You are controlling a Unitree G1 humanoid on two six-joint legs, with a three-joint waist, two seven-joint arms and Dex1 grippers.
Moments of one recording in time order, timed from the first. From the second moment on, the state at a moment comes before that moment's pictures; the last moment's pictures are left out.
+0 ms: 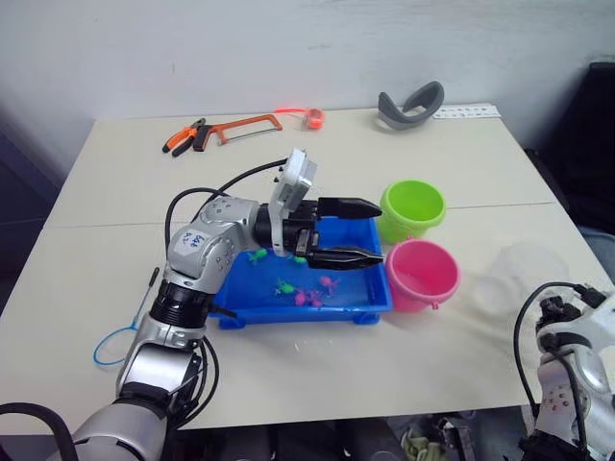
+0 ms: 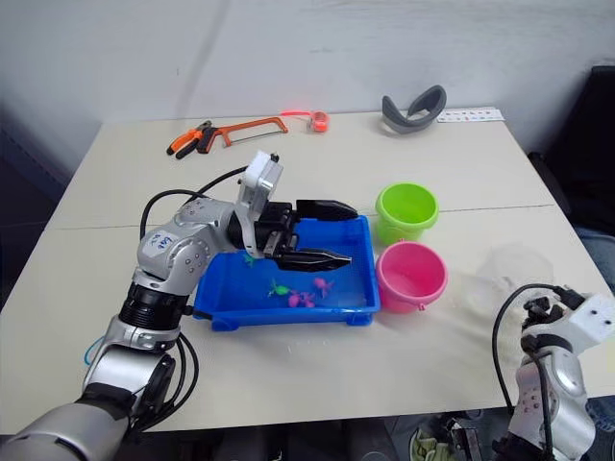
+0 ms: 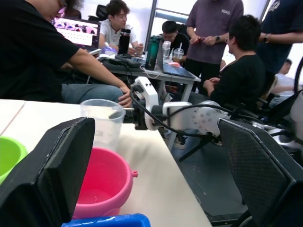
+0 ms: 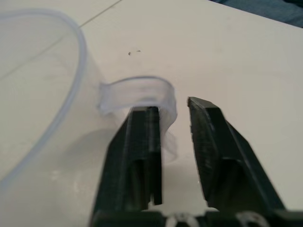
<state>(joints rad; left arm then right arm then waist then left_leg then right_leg) -0.82 0.30 -0.14 0.05 -0.57 0.56 -1.14 -0.05 -0.15 -0.73 -0.20 0.37 0.51 -0.04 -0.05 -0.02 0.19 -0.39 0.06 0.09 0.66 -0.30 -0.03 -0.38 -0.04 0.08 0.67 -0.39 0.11</state>
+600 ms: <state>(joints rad) -0.63 0.46 -0.01 -0.12 -0.64 0.72 -1.02 0.38 -0.62 -0.72 -0.80 0.85 0.70 0.38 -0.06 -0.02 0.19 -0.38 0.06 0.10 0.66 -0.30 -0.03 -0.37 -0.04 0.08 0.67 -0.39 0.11</state>
